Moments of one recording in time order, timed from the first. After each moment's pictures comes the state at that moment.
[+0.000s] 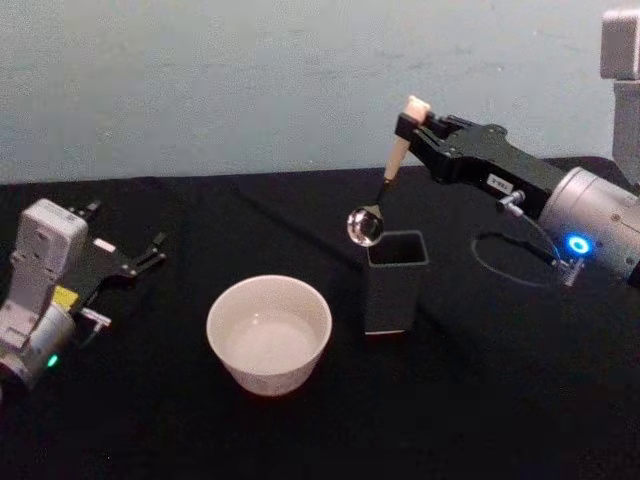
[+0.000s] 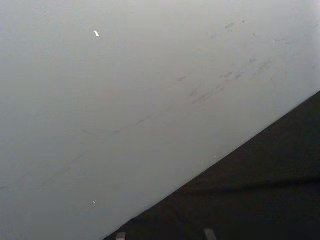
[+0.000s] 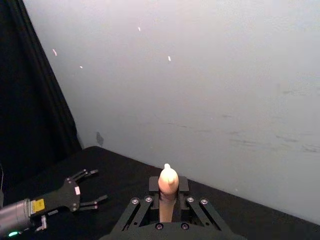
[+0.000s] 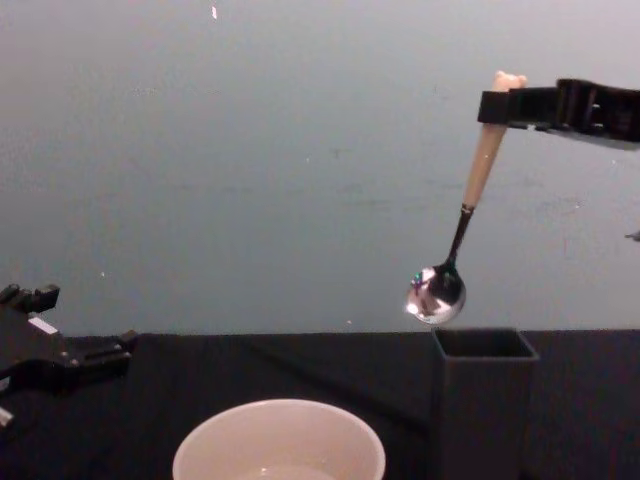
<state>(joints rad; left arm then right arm) -0.20 0.60 0.45 -1.41 -0.25 -0.12 0.03 0.29 0.55 -0.36 -1.78 0.79 0.30 0.27</state>
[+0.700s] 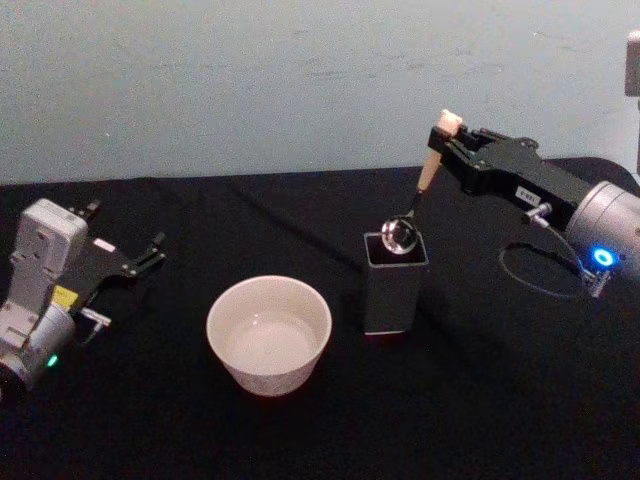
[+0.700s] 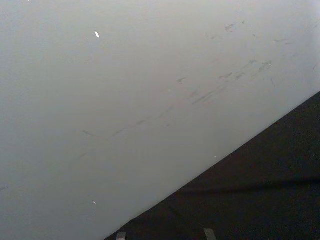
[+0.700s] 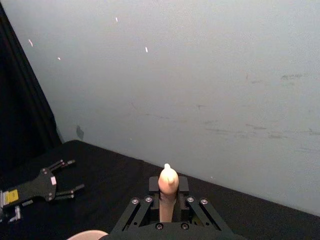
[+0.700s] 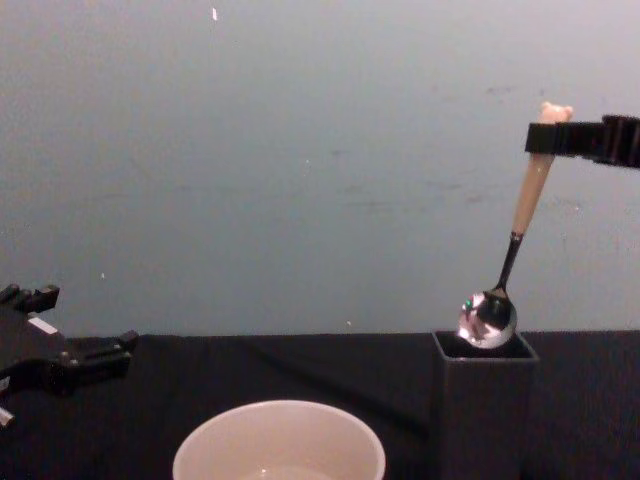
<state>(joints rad) -0.20 0.60 0.45 -1.41 -0.25 -0.12 0.03 0.25 0.61 -0.34 -1.77 0.79 0.27 0.24</state>
